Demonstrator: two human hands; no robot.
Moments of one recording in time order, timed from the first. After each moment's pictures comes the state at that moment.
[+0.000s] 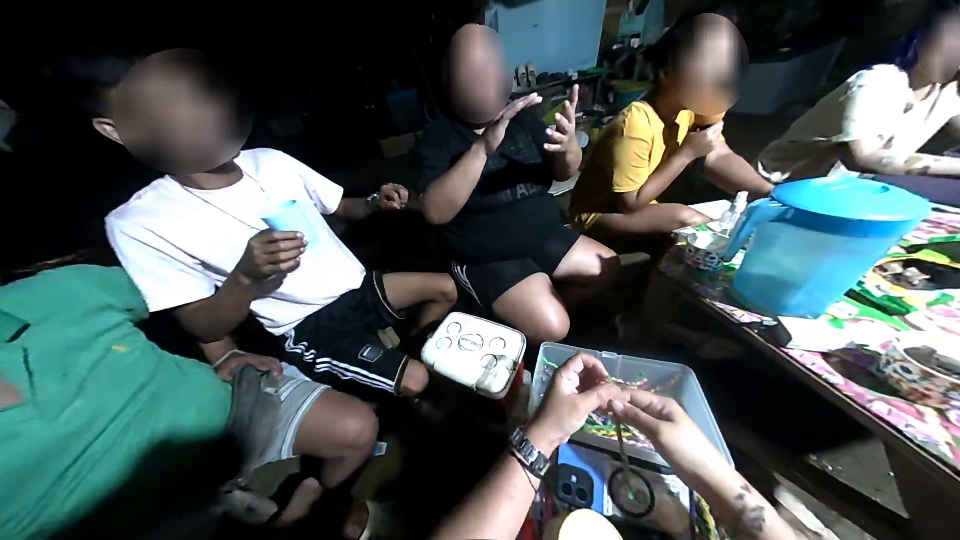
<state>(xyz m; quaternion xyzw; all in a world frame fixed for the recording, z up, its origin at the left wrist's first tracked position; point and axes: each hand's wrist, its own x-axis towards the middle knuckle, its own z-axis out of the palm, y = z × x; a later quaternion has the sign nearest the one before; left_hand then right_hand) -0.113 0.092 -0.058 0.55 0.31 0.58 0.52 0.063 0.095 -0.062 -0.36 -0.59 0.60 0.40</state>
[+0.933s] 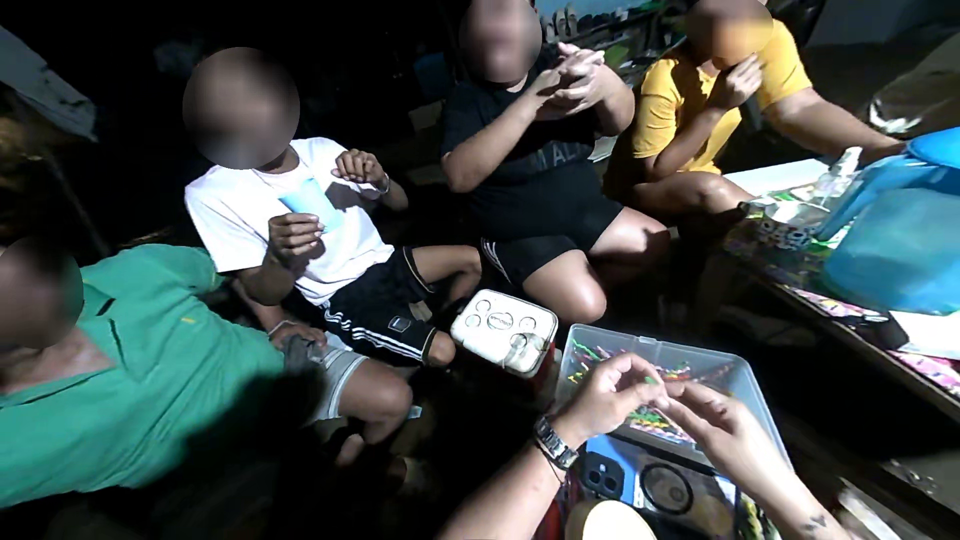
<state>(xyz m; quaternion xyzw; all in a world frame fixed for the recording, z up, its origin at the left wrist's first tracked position) -0.120 0.093 -0.058 0.62 0.29 0.53 0.50 0.066 0.101 -0.073 -0.36 -0.67 0.47 0.44</state>
